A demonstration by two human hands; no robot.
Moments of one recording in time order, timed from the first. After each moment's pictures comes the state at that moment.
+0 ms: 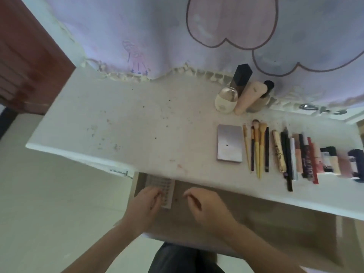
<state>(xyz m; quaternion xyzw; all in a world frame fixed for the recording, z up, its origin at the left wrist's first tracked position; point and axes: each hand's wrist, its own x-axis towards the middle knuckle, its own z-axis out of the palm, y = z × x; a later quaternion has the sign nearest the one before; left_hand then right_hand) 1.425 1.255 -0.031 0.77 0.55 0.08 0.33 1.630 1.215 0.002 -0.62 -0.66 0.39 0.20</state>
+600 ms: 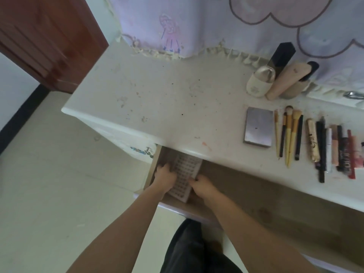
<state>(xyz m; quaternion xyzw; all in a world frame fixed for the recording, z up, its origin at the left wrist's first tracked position) 1.431 1.269 -0.088 0.50 0.73 0.00 0.46 1.560 1.236 -0.077 -0.69 -0.27 0.65 0.18</state>
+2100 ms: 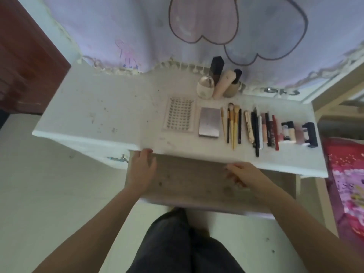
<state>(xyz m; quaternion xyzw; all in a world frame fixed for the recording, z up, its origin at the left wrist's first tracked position) 1.454 1.257 0.005 0.68 0.65 0.16 0.28 1.741 1.173 0.041 -0.76 -0.31 0.54 0.19</state>
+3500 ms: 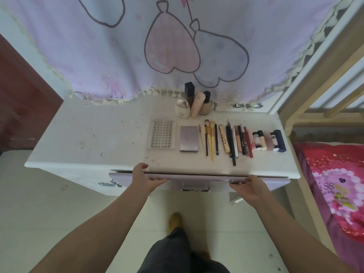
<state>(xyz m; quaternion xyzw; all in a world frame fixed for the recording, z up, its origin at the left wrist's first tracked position) 1.522 1.269 0.046 -0.09 0.57 0.37 0.72 1.796 1.133 0.020 -0.47 0.28 0.58 0.61</state>
